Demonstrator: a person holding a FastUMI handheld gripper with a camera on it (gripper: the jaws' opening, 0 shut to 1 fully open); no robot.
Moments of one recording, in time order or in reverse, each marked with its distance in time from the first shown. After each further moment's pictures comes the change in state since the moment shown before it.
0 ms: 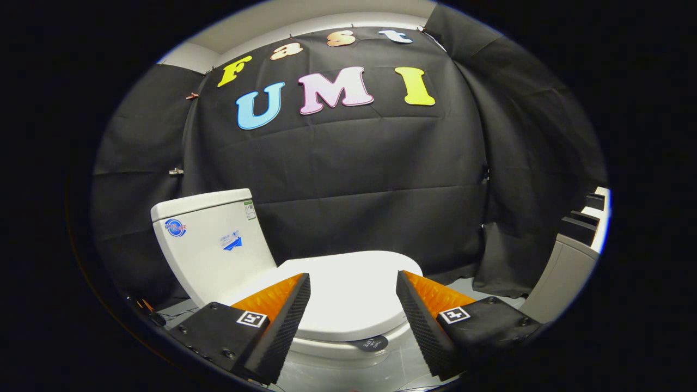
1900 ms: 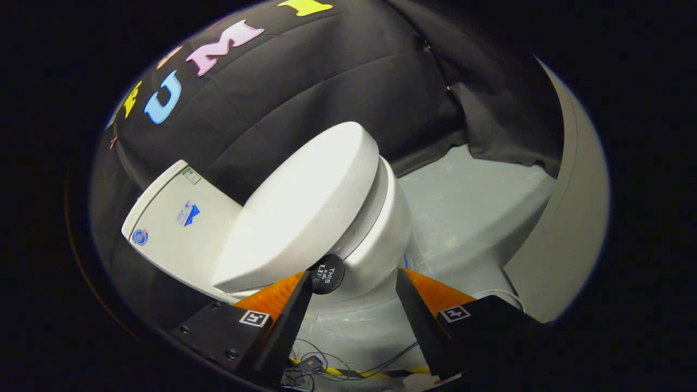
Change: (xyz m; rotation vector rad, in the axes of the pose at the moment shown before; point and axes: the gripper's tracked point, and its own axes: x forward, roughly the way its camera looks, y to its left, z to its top) arm 0.019 -0.067 -0.184 0.519 0.540 -0.093
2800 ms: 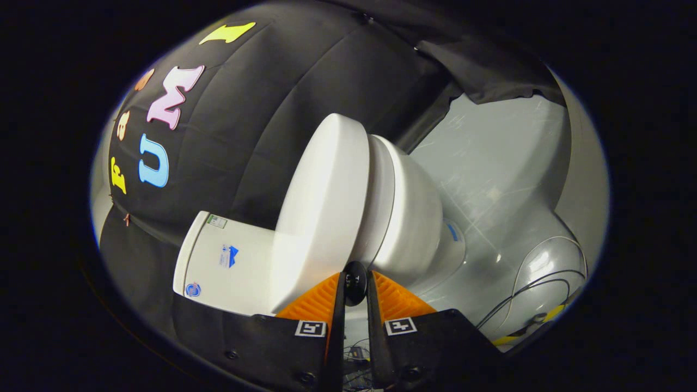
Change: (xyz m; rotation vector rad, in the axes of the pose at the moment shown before) arm 0.013 0.027 0.007 0.327 0.081 0.185
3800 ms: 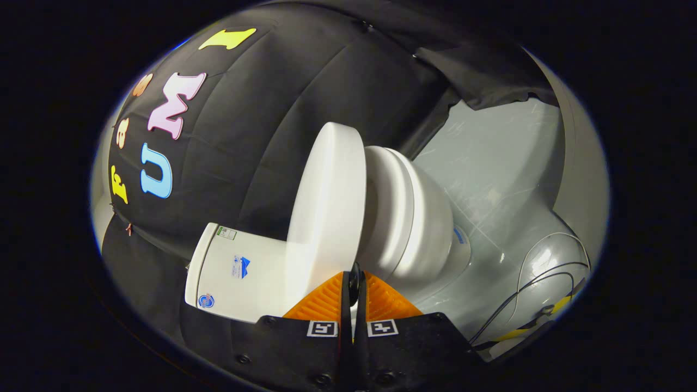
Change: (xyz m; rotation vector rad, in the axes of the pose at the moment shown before) arm -0.007 0.039 0.022 -0.011 -0.071 -0.011
